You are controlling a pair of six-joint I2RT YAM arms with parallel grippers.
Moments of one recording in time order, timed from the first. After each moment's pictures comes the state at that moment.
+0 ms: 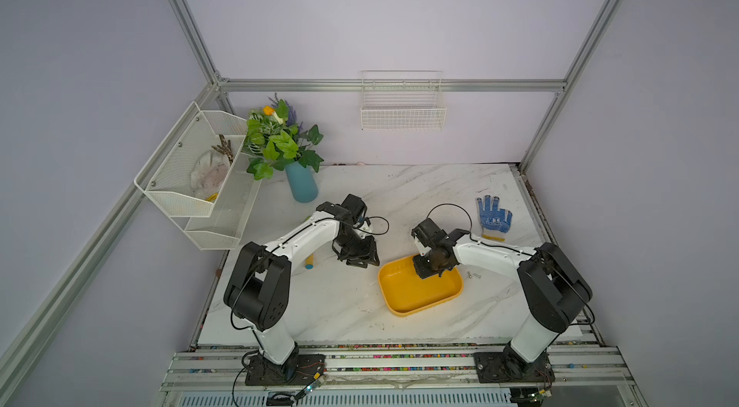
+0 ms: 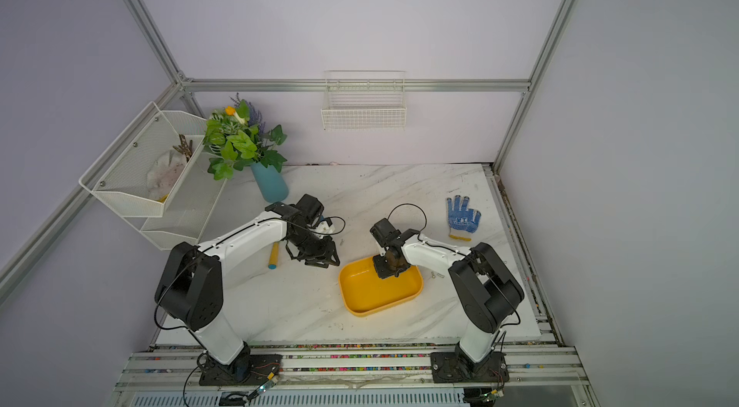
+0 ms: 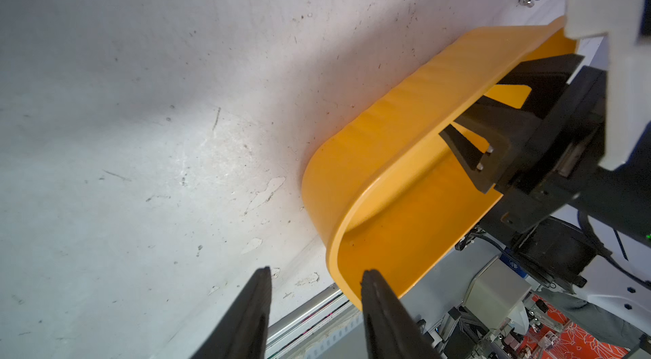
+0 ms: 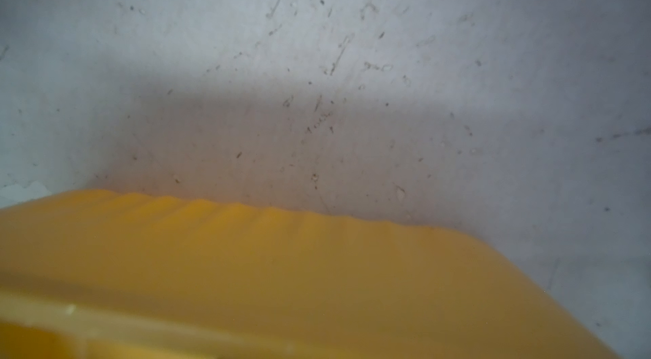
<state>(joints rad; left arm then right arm) -0.47 1.73 1.28 -0.92 0.50 -0.34 0.64 1.72 1.03 -0.59 -0.06 0.32</state>
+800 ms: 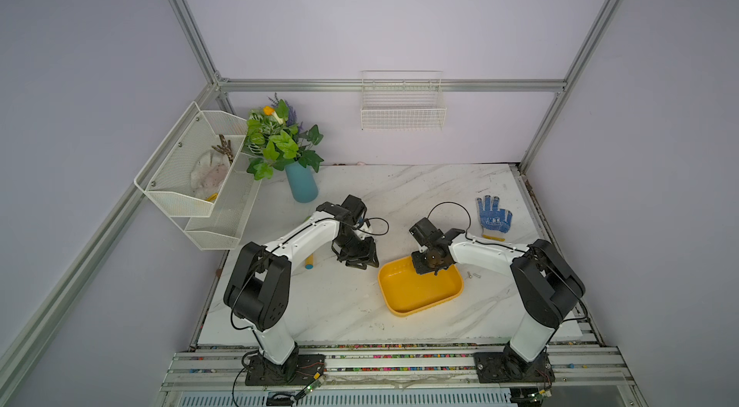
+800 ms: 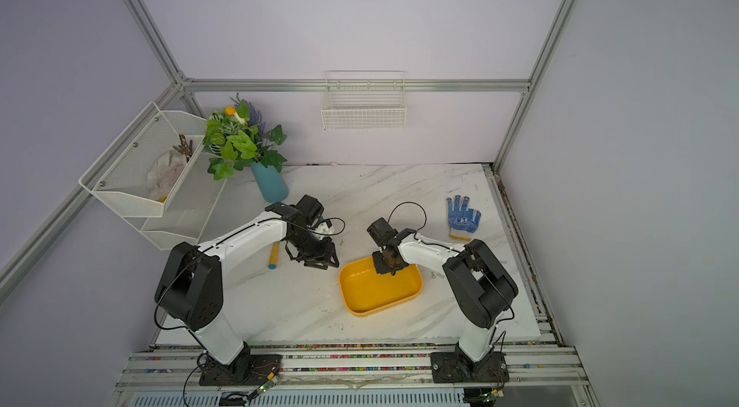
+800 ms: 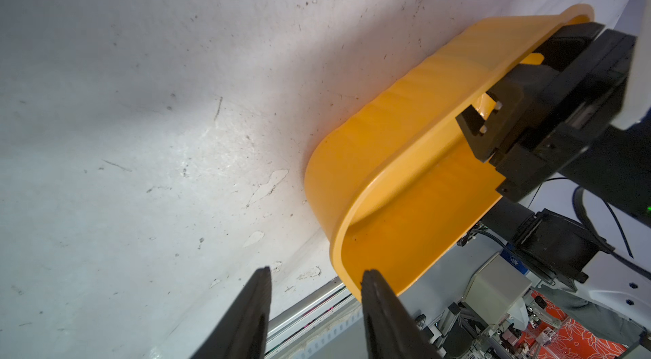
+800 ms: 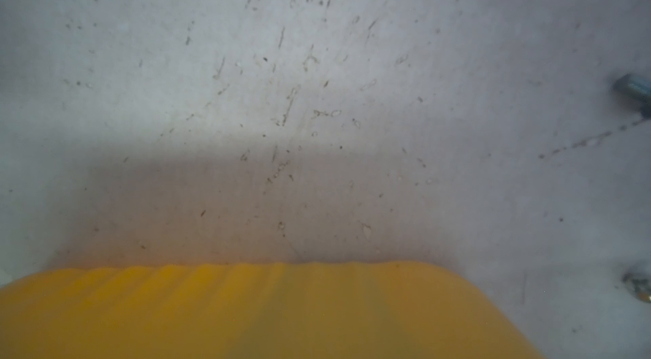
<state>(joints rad) -0.47 1.73 1.28 -0.94 0.50 -0.33 0.64 1.75 1.05 -0.55 0.06 0.39</state>
